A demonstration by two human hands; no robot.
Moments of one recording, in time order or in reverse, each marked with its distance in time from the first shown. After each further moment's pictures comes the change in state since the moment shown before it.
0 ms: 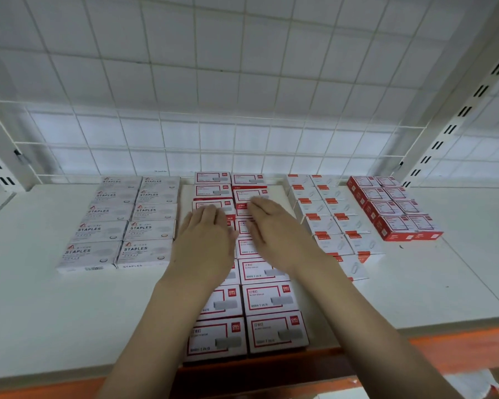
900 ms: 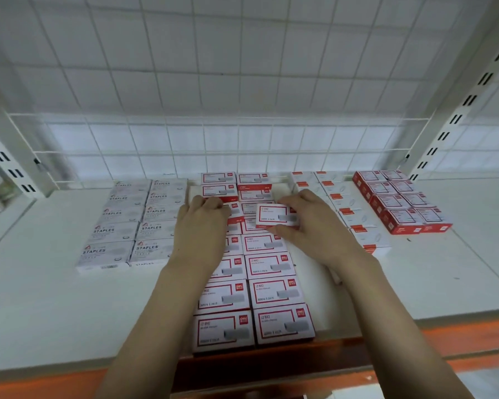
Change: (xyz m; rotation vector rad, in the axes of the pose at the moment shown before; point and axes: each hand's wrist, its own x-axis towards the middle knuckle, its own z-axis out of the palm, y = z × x) left_hand 0.009 -0.010 -0.007 0.085 0.117 0.004; right_hand -0.024 0.020 -0.034 0.158 0.071 0.128
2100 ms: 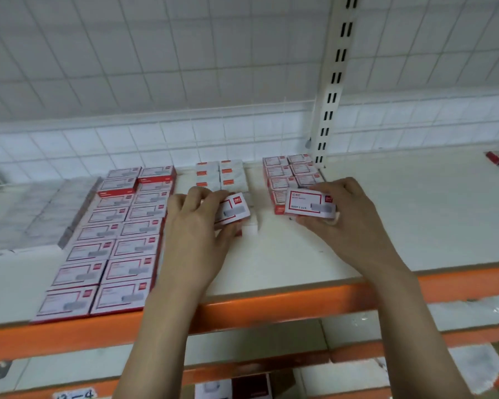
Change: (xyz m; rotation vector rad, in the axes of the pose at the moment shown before) left_hand -0.028 0.215 -0.013 -0.314 0.329 0.012; right_hand -0.126 0.189 -0.109 0.238 0.350 0.028
